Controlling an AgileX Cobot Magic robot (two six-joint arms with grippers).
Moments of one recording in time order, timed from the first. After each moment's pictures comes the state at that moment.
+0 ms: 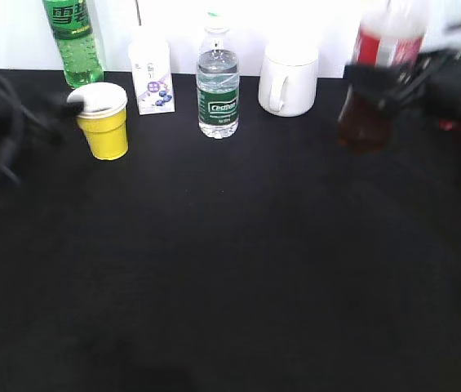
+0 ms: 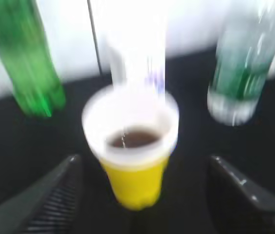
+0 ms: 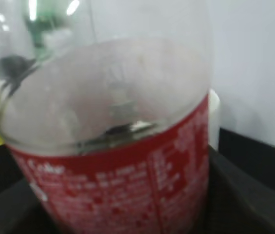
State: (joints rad) left arm -0.26 1.46 -0.59 0.29 -0.49 -0.19; right arm 0.06 1.76 -0.77 -0.82 -0.96 0.58
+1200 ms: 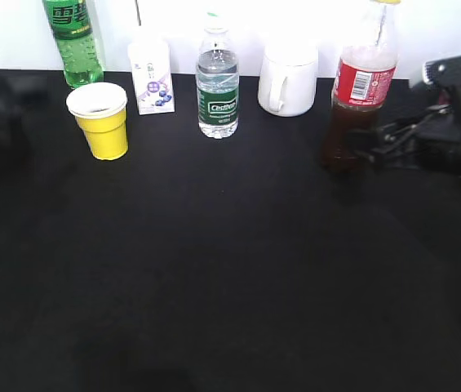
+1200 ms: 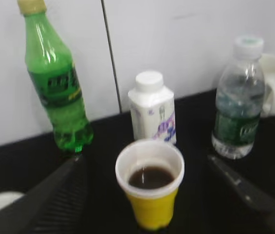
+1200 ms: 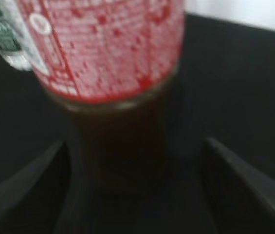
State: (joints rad) left arm -0.28 1.25 -0.59 0.28 -0.20 -0.19; right arm 0.14 1.71 -0.67 -0.66 -0.58 0.49
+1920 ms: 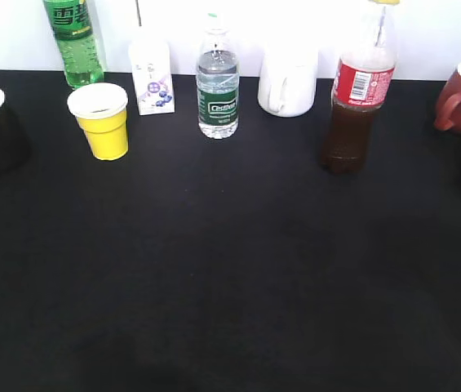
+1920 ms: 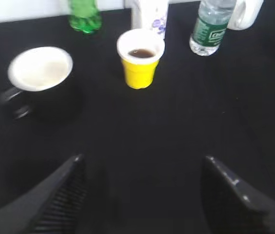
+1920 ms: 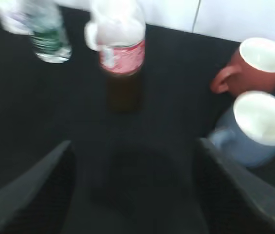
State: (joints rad) left arm -0.39 0.56 -0.75 0.09 0.86 -0.17; right arm 0.42 0.71 -0.81 -0.12 0.69 0.17
